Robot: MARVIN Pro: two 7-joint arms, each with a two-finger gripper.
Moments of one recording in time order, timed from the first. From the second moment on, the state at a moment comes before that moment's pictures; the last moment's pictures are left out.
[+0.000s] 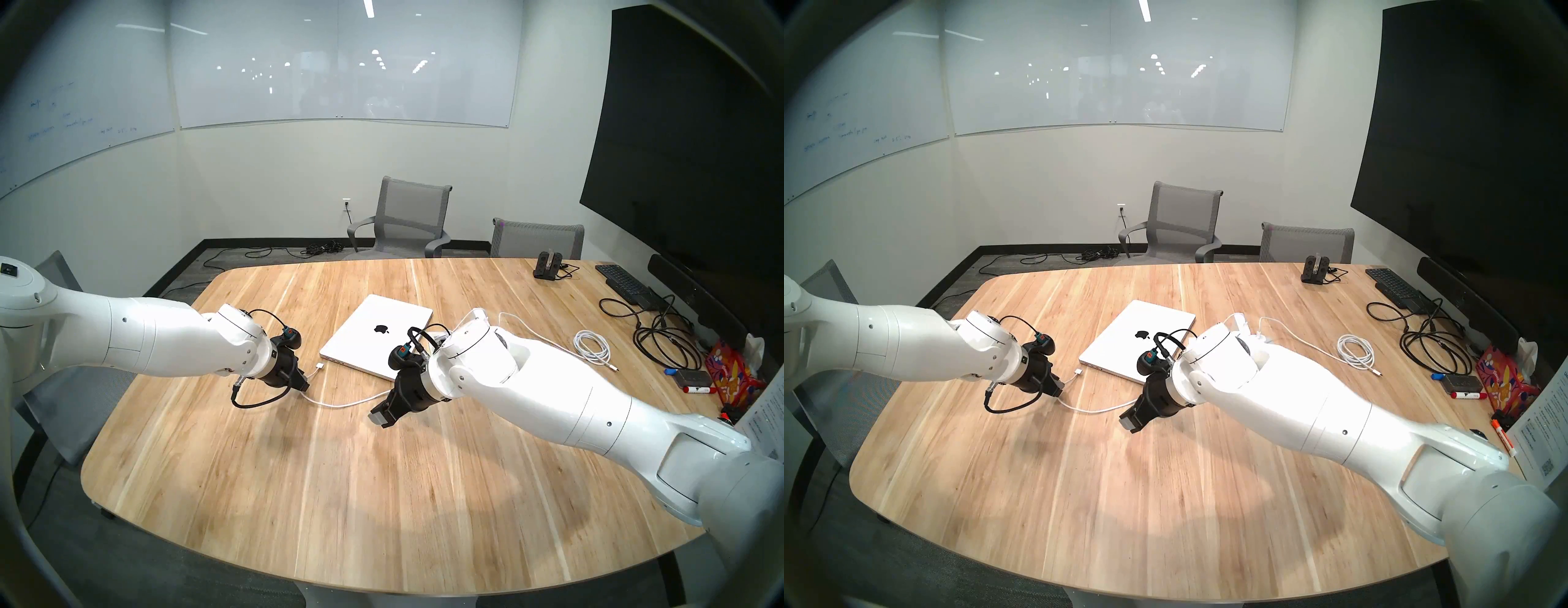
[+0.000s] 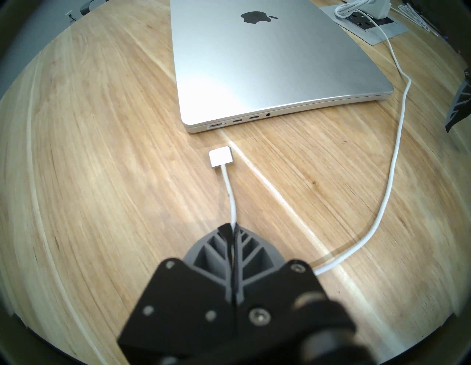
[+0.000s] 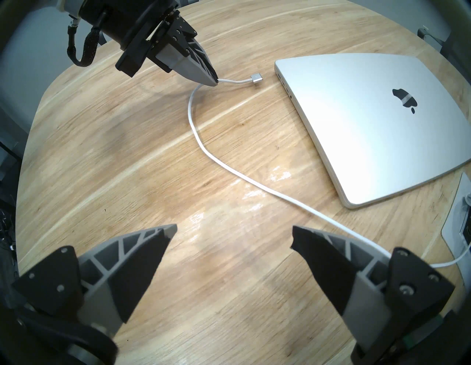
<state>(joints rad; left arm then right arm) -0.02 -0.77 0.71 -1.36 -1.64 0.33 -0.06 -0.77 -1.01 0.46 -1.56 0.84 0.88 0.23</state>
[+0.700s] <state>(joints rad) -0.02 -0.77 0.71 -1.36 -1.64 0.33 -0.05 -0.77 -1.01 0.46 -1.56 0.84 0.88 0.23</state>
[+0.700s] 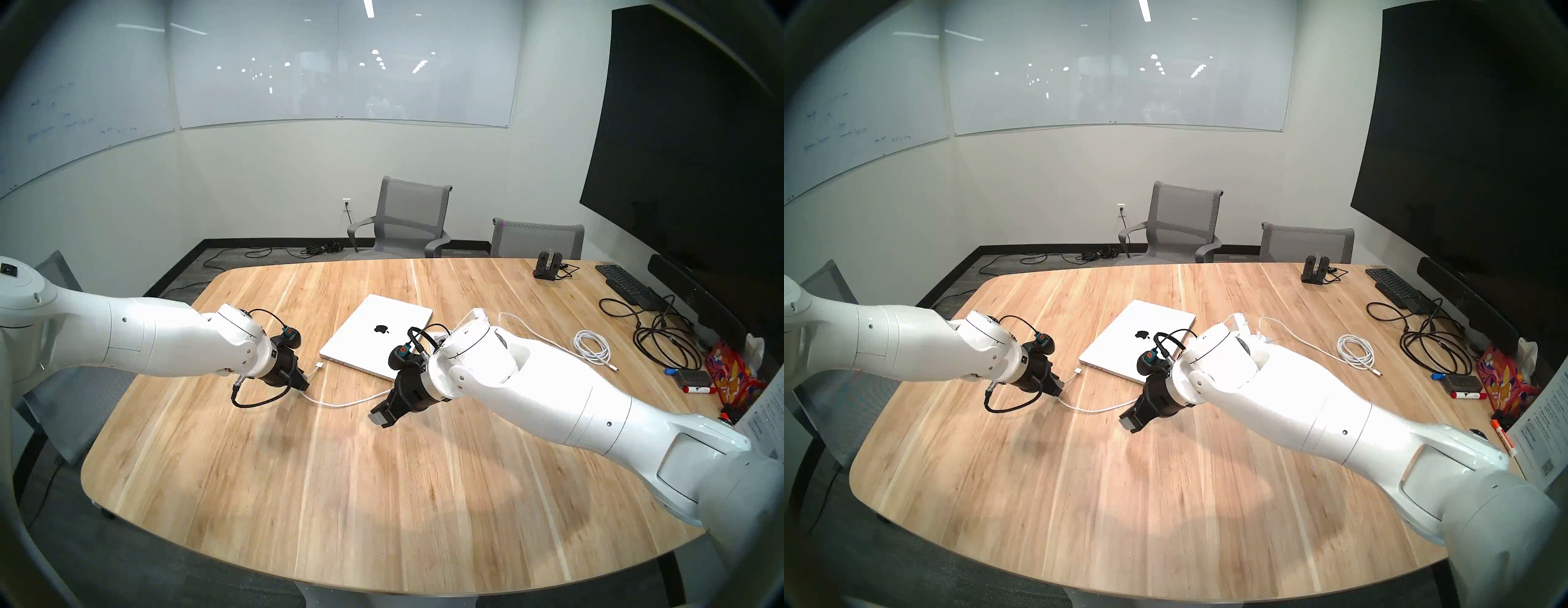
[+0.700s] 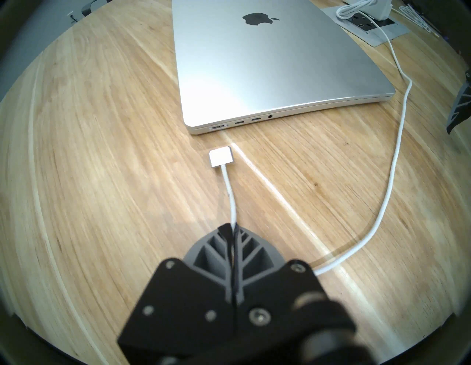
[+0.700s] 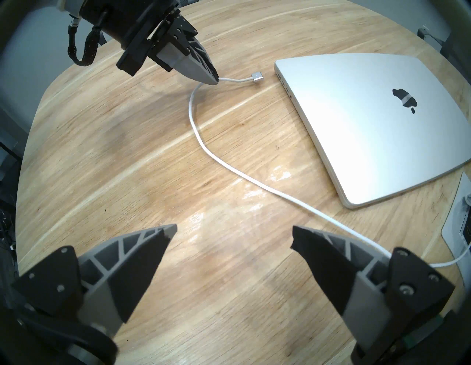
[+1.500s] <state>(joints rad) -0.02 -0.77 0.71 -1.36 -1.64 0.33 -0.05 -0.77 -1.01 0.46 -1.56 0.84 0.88 0.23</state>
